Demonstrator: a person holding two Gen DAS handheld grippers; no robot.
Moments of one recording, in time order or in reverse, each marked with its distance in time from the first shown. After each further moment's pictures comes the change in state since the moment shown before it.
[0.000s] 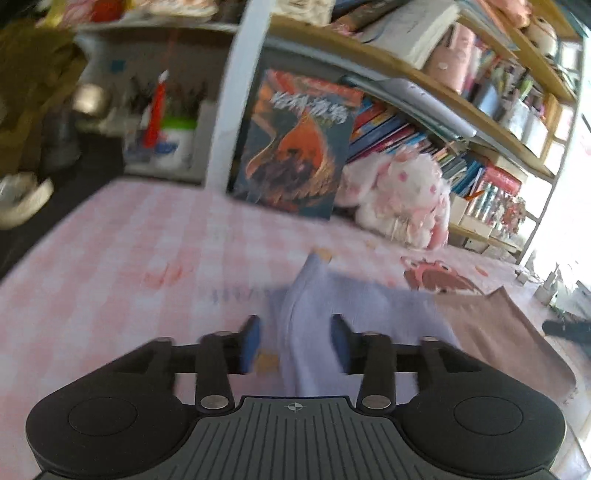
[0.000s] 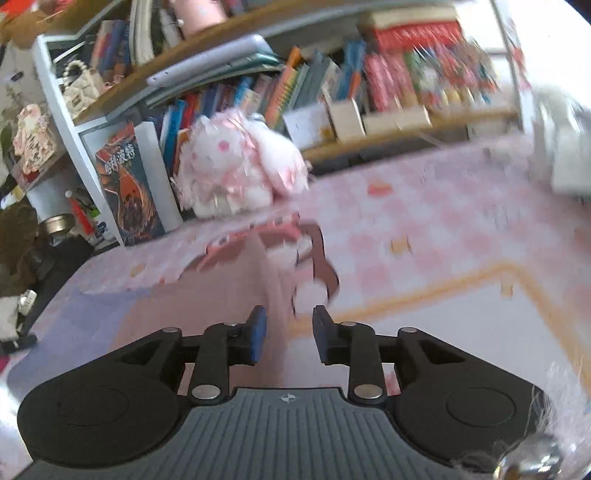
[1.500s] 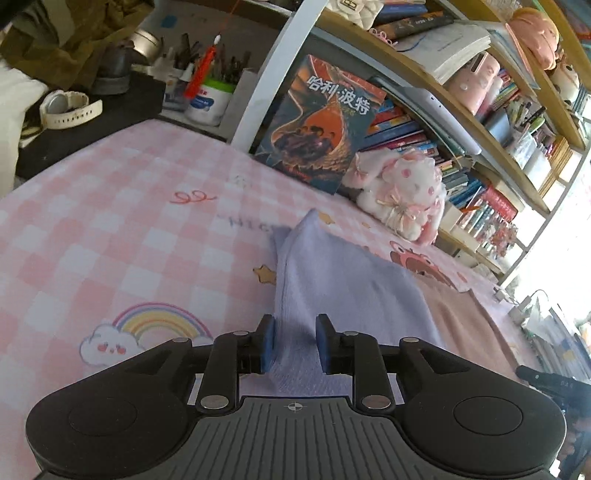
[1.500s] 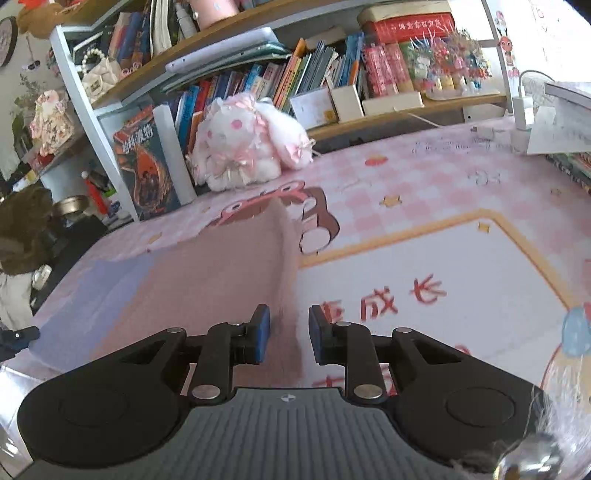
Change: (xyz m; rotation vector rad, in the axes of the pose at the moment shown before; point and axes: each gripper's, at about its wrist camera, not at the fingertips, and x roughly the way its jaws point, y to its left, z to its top) left arm -0.059 0.010 -0.061 -0.234 0.036 -0.035; right arm -0.049 0.003 -0.053 0.021 0.033 0.013
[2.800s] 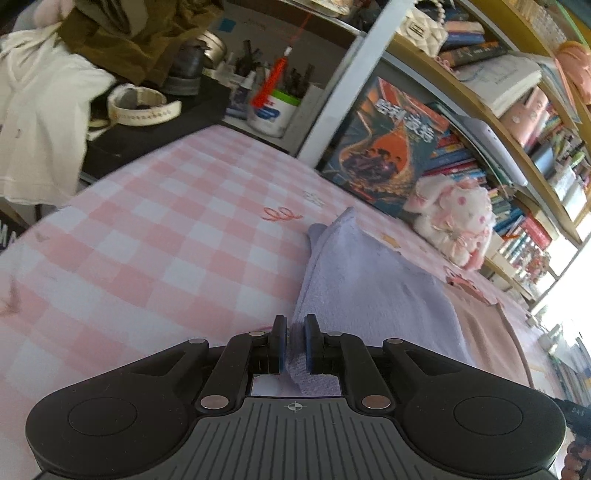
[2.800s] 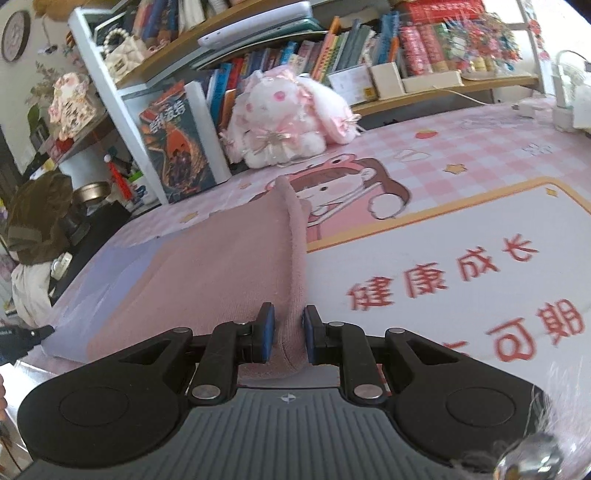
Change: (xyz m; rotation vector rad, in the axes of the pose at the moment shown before) left arm -0.016 0.075 0.012 -0.094 -0.044 0.122; right arm 0.031 0.055 -0.023 -0.004 0.024 0.071
